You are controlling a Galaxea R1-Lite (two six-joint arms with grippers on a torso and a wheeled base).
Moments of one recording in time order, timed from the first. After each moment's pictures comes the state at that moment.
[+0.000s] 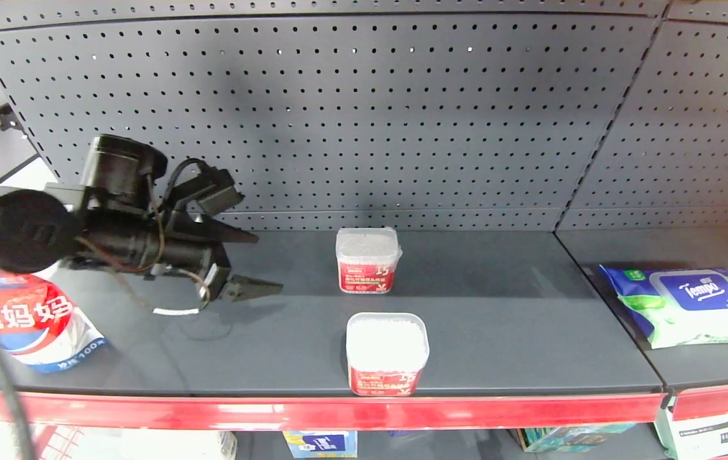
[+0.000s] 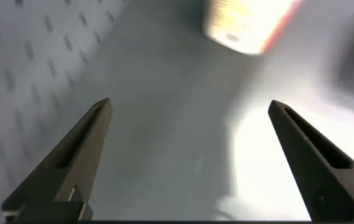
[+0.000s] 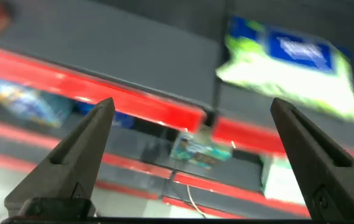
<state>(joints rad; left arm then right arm) -0.20 1.73 -1.09 0.07 -0.60 0.59 0.10 0.55 -0.38 0.12 0.15 -0.26</state>
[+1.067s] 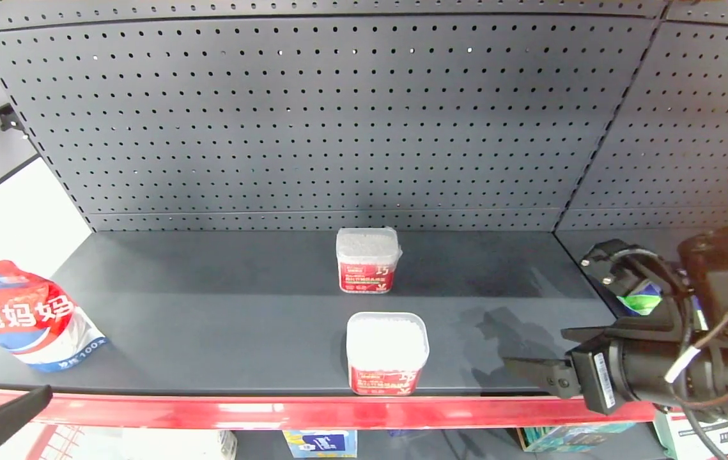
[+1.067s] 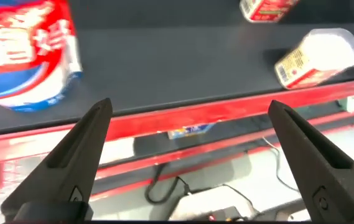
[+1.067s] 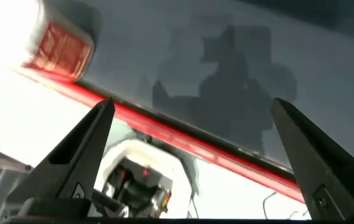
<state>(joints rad) -0.19 0.69 -0.62 0.29 -0.09 -0.12 0.61 1.38 -0.68 0.00 -0.06 0.17</state>
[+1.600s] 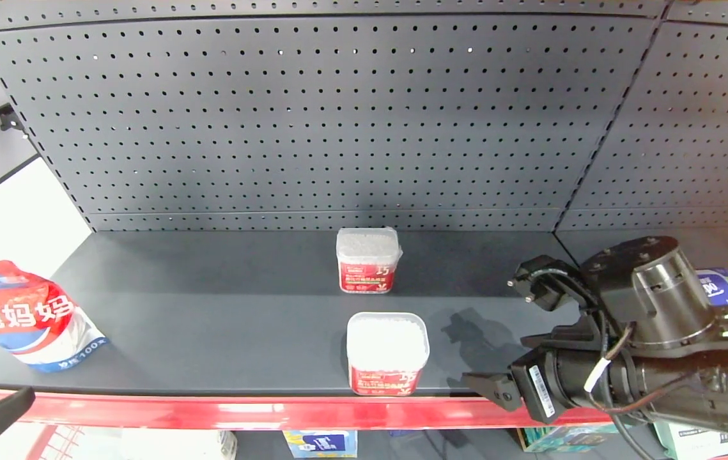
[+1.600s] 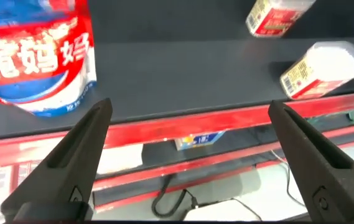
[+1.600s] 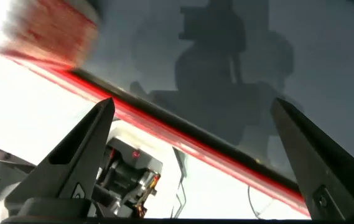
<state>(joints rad) -0.19 0.64 -0.61 0.27 -0.08 -0.12 0.72 1.53 -0.74 -0.01 -0.14 0.17</state>
